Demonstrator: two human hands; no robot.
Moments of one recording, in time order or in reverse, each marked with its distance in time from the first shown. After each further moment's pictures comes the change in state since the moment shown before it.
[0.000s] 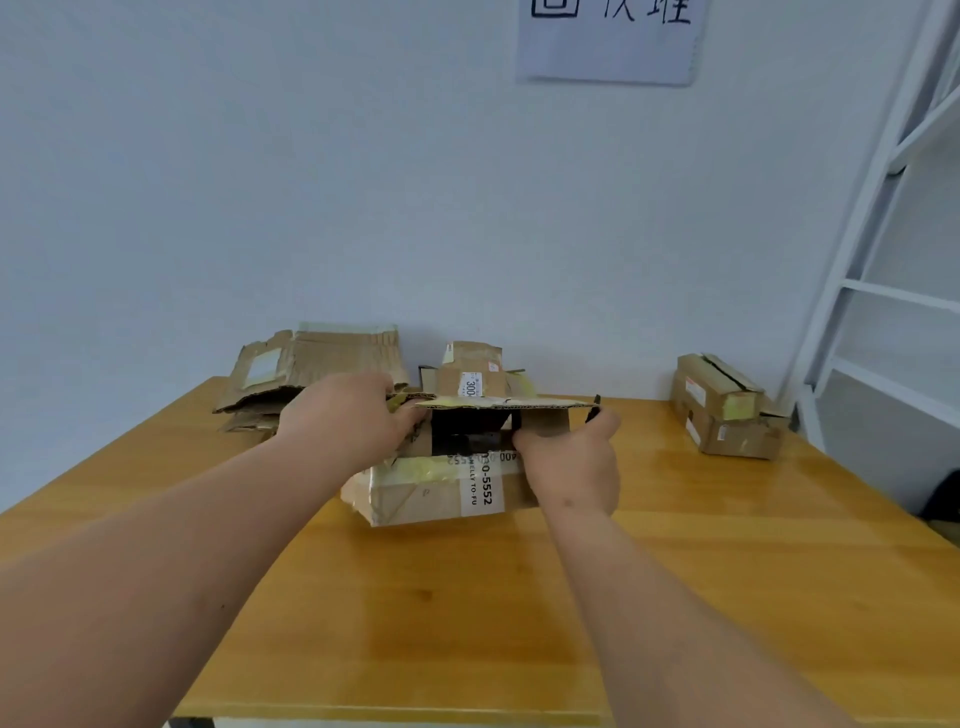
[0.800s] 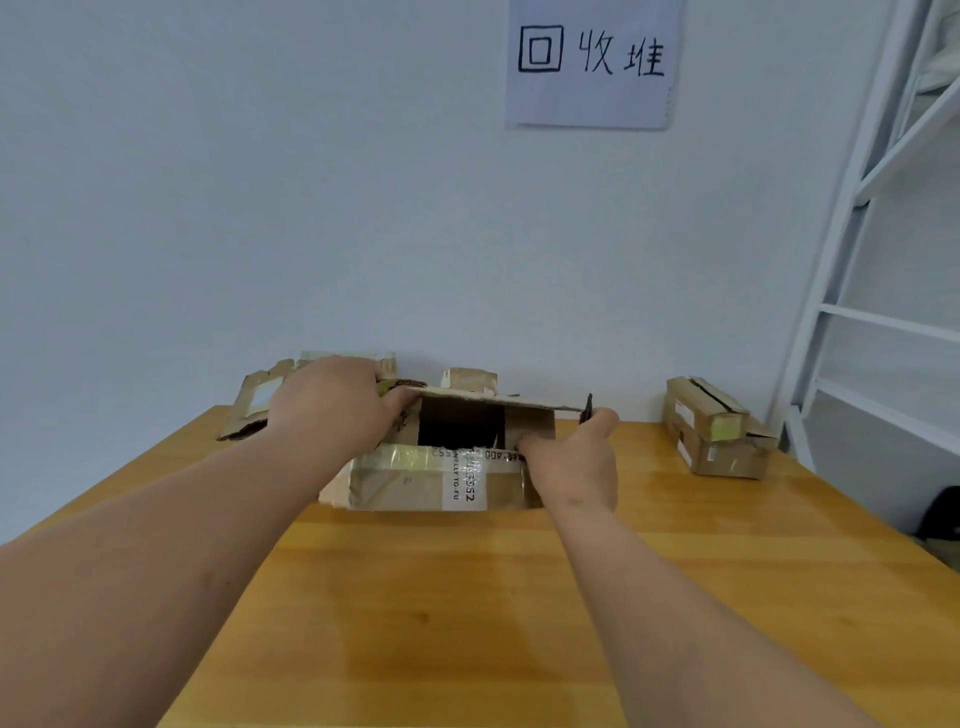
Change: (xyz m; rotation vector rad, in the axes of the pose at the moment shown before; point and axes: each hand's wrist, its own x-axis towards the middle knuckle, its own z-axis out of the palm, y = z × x) left_hand 0.004 0.002 -0.033 0.015 0.177 -0.011; right_hand 0.000 -0.022 -0.021 -0.006 -0.017 -0.061
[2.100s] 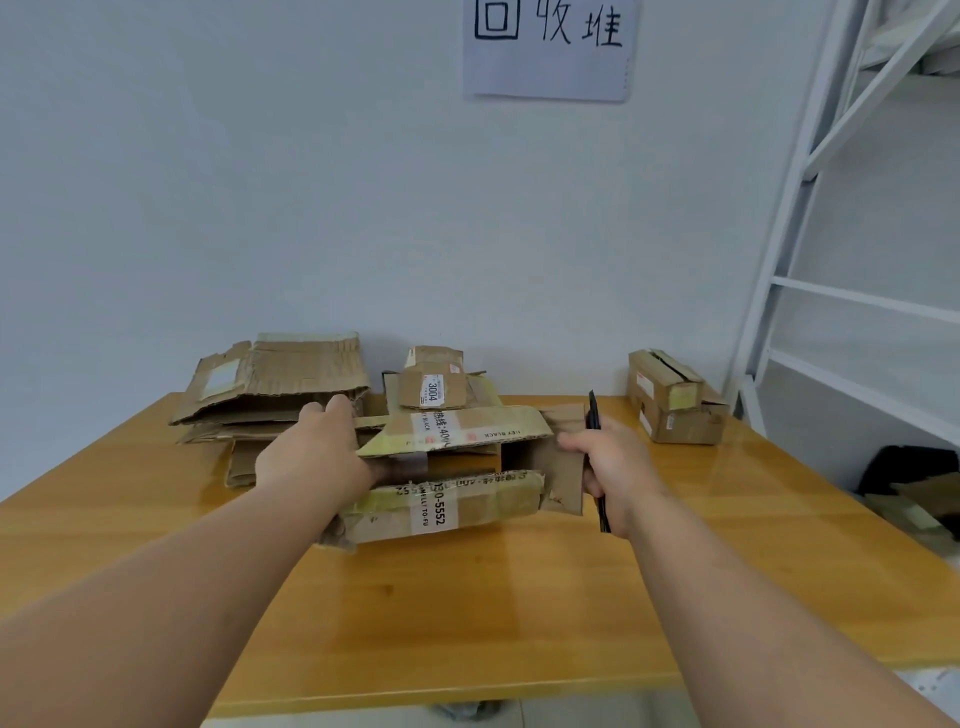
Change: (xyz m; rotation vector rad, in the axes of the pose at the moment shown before) left_hand -0.042 0.016 0.048 -0.126 -0.257 -0.126; right_hand 0.014 0.053 -0.069 0.396 -0.302 0.149
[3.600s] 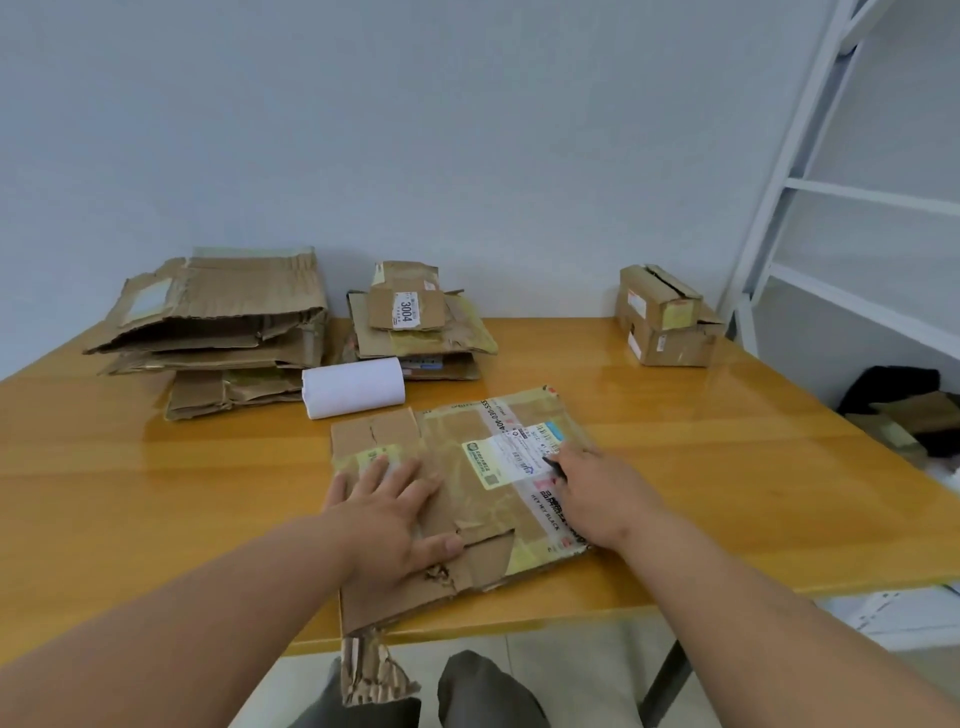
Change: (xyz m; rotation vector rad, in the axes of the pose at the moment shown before) left_hand -0.026 0.018 0.125 0.247 -0.629 0.472; right_hand 0.025 0.113 -0.027 -1.341 -0.256 -0.267
